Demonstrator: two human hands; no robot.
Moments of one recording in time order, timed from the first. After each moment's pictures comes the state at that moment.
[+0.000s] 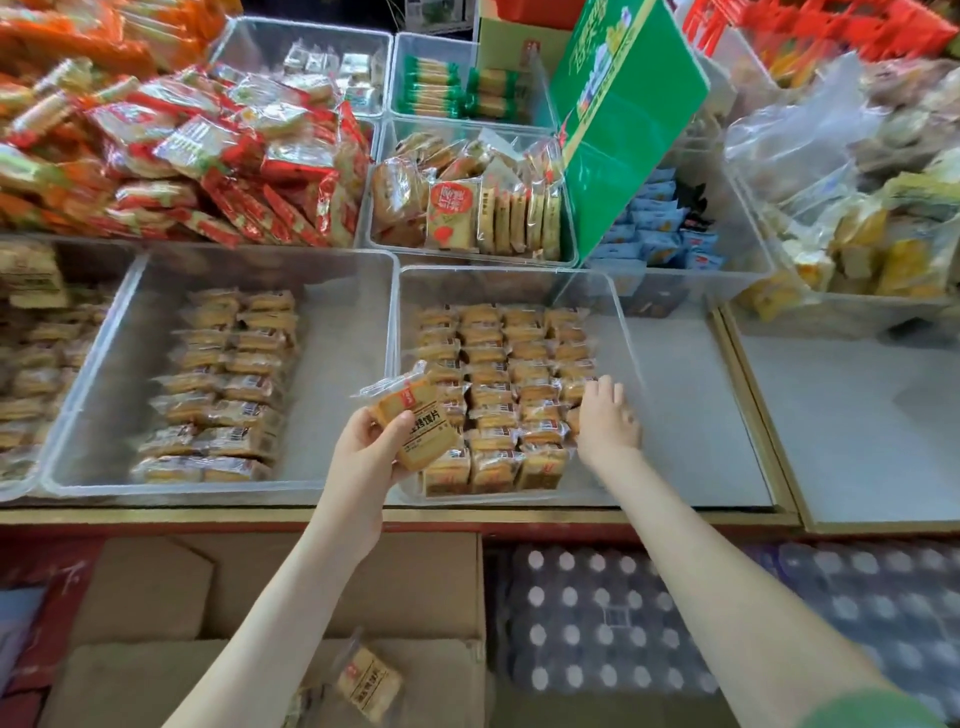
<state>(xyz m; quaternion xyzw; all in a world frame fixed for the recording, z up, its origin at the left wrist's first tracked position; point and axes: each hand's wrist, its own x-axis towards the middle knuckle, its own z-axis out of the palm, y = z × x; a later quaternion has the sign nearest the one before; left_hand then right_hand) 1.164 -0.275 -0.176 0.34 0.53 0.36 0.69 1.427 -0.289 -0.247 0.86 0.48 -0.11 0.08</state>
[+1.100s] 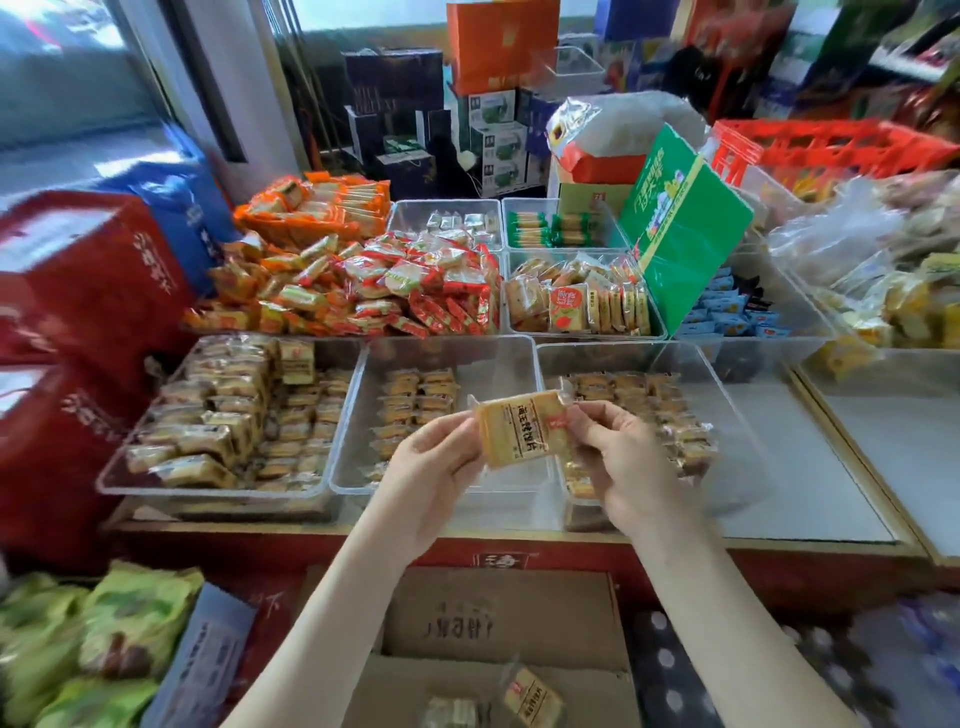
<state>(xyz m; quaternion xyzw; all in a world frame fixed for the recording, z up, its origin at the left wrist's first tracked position) 1.003 -0.304 -0.070 0.34 0.35 0.40 0.78 1.180 -0.351 -0.052 0.54 0.21 -0.53 -0.62</state>
